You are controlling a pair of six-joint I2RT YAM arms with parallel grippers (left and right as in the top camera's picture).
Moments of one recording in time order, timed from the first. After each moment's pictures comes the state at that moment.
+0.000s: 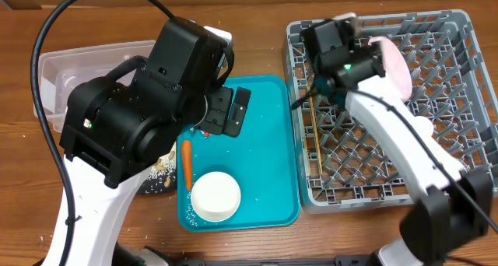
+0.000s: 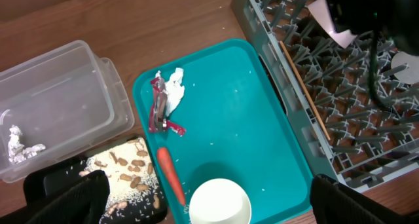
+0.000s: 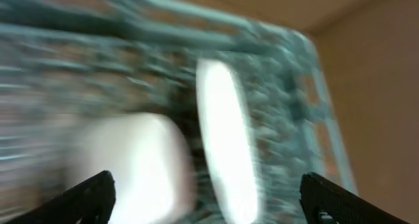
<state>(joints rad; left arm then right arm) -0.59 1.60 2.32 -1.69 -0.16 -0.23 0.42 1.75 1.56 -0.84 0.72 0.15</state>
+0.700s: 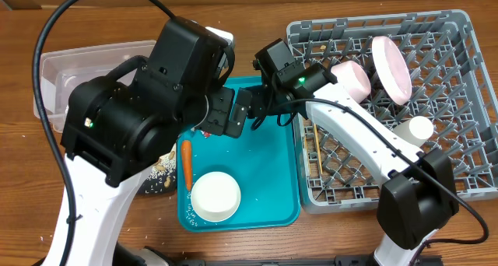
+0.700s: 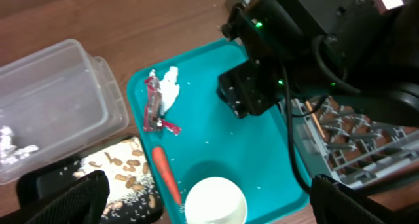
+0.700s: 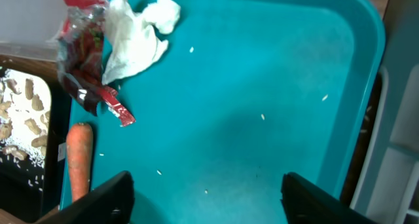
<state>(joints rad) -0.59 1.60 2.32 -1.69 -0.14 -0.23 0.58 1.88 1.57 -0.82 -0.16 0.40</state>
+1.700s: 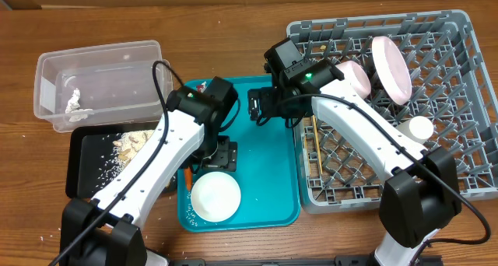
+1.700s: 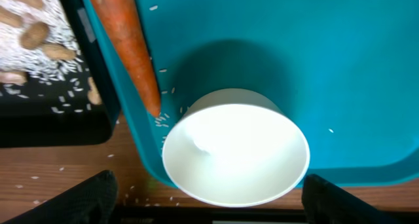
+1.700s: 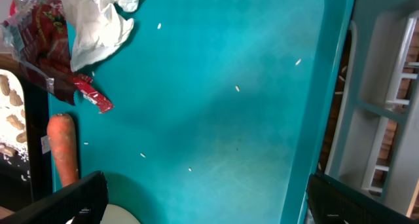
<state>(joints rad) -0.45 1.62 1.28 -1.34 0.00 -0.43 0.54 1.88 1.57 -0.92 -0.17 0.43</state>
